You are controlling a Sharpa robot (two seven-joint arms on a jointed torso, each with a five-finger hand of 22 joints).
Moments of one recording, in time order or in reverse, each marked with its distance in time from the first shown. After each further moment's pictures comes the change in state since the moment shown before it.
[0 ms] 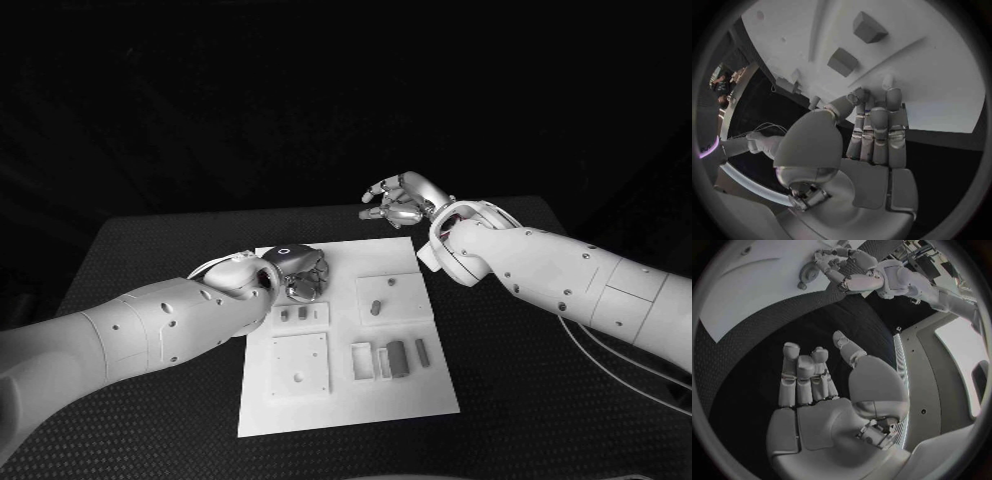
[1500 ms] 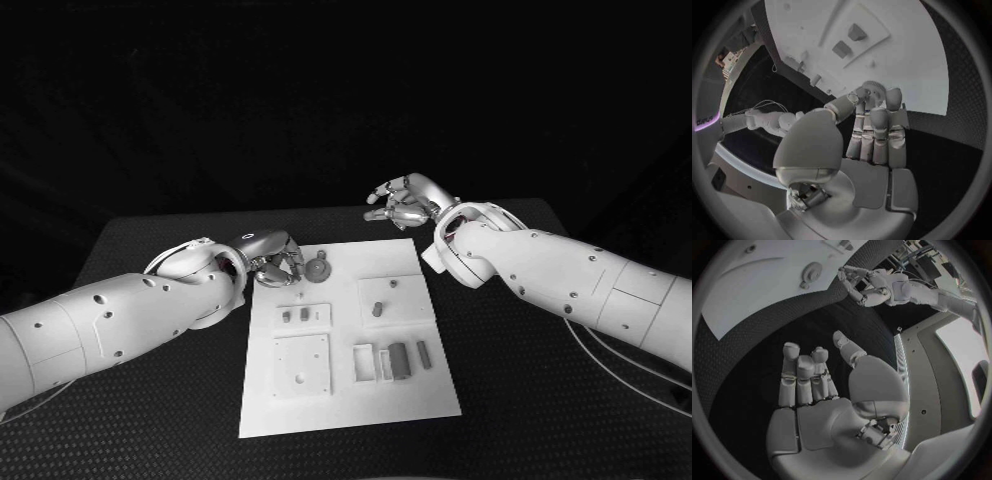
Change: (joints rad) left arm 0.020 -0.181 0.091 0.155 0.108 0.024 -0.005; left_hand 0.005 0.000 -0.002 -0.001 -0.004 0.004 -0.003 0.005 0.002 0.006 -0.006 0.000 0.000 0.004 -0.003 0.000 -0.002 -0.003 0.002 -0.006 0.000 0.000; right arm 0.000 -0.011 0.000 0.002 0.000 0.000 0.000; right_hand 0.000 0.000 0.000 0.000 0.000 0.002 0.002 0.000 0.000 0.000 0.000 0.000 -0.001 0.002 -0.002 0.000 0.000 0.000 0.000 0.003 0.000 0.000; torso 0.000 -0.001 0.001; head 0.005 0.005
